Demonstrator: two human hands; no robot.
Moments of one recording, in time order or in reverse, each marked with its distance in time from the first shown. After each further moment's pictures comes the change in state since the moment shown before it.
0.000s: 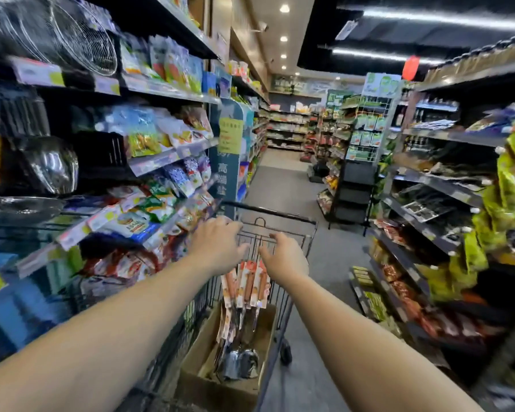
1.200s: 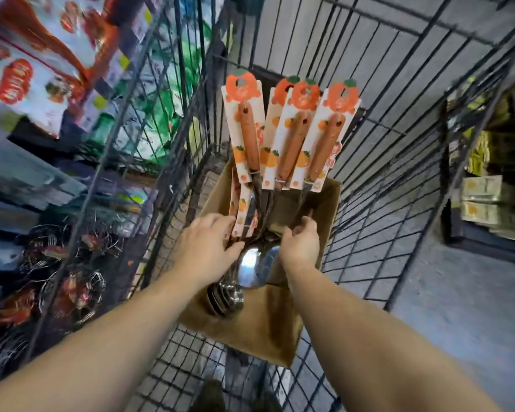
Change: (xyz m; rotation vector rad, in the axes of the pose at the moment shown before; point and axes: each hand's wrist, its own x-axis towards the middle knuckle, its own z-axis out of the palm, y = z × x) left_hand 0.085 -0.168 0.496 -0.271 -0.622 -0.363; right_hand 0.170 0.331 0.440 0.155 -0.187 0.918
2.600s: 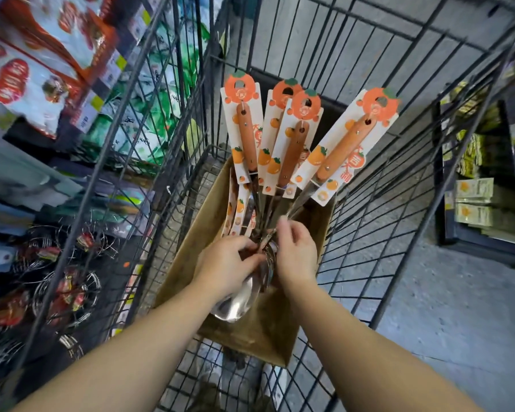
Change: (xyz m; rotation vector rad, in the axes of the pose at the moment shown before) left_hand -0.008 0.016 0.034 -0.251 -0.057 -0.067; right_hand -0.047 -0.013 -0.029 0.233 -0.171 -0.160
